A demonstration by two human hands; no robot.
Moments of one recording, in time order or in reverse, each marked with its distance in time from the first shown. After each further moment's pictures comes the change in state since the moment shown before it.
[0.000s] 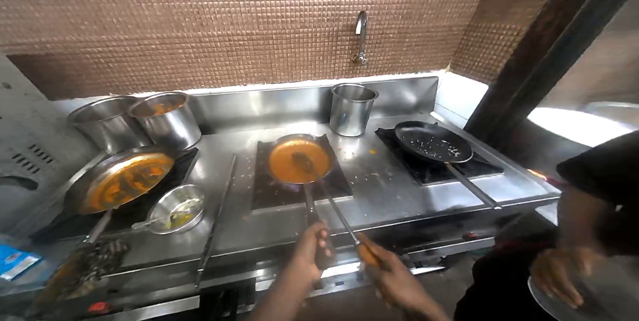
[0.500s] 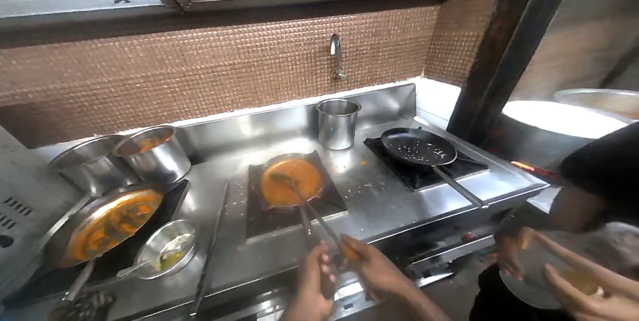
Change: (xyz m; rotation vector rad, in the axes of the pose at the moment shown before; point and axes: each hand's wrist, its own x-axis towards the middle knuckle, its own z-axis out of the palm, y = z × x) left_hand -0.013 -0.015 0.017 -0.039 0.025 0.037; right_hand 0.027 -0.044 -0.004 -0.131 -0.026 0.012
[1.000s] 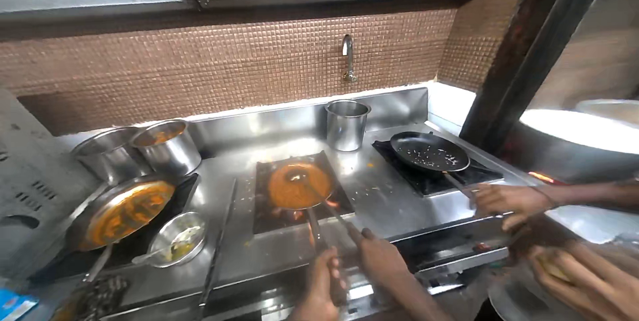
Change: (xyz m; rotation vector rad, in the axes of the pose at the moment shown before) left_hand -0.008 -0.009 0.001 0.061 0.047 -0.002; right_hand 0.006 -0.032 0.002 -0.803 0.177 0.091
